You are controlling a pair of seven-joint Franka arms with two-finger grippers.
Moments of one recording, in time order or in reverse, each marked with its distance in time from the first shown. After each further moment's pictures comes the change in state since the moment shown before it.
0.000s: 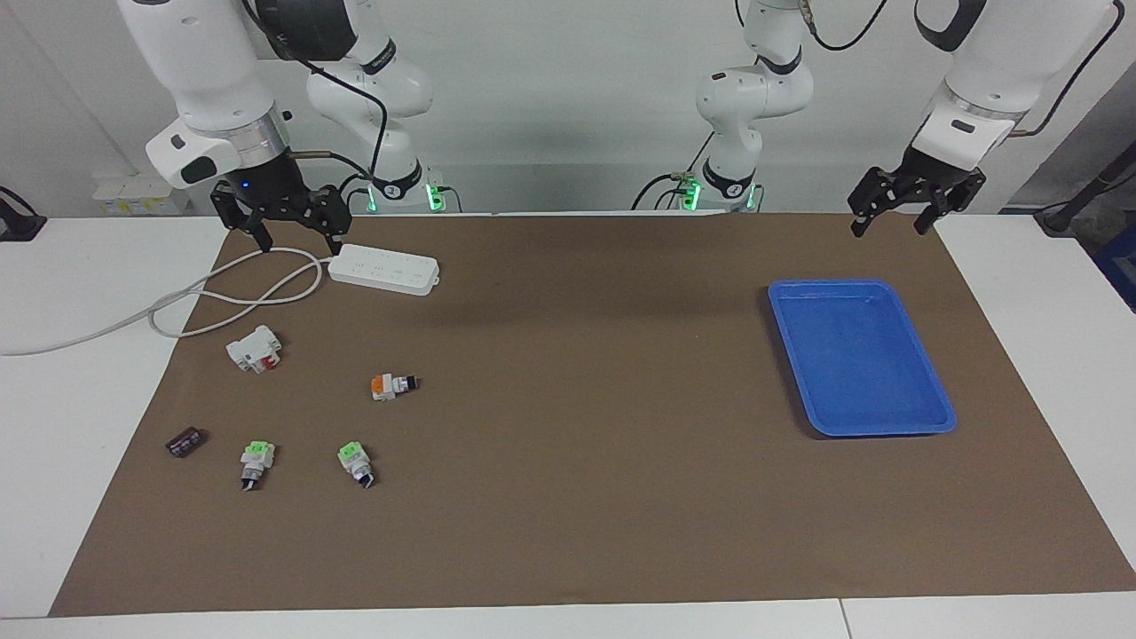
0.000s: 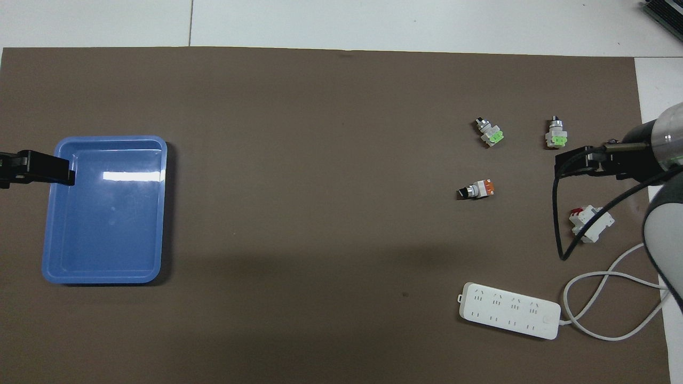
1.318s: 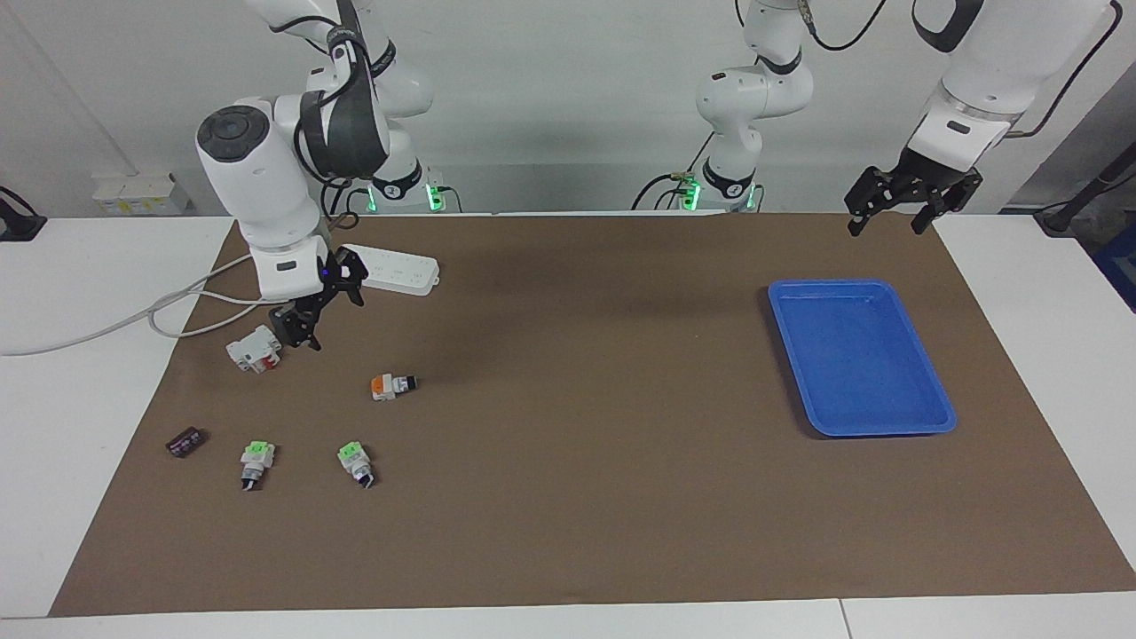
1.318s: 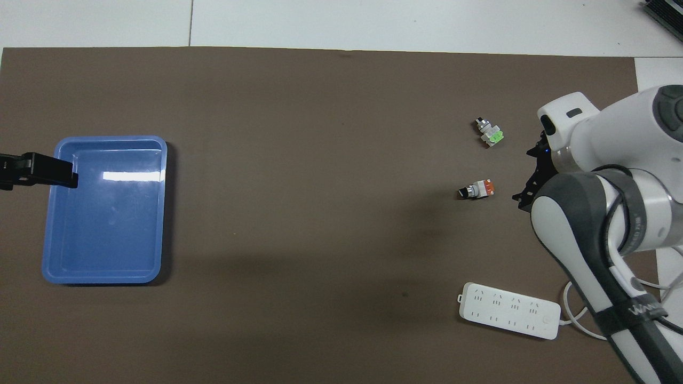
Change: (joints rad) left arm -0.001 0.000 -0.005 -0.005 0.000 -0.008 0.006; right arm 0.024 0.115 0.005 -0.265 0.000 0.351 -1.241
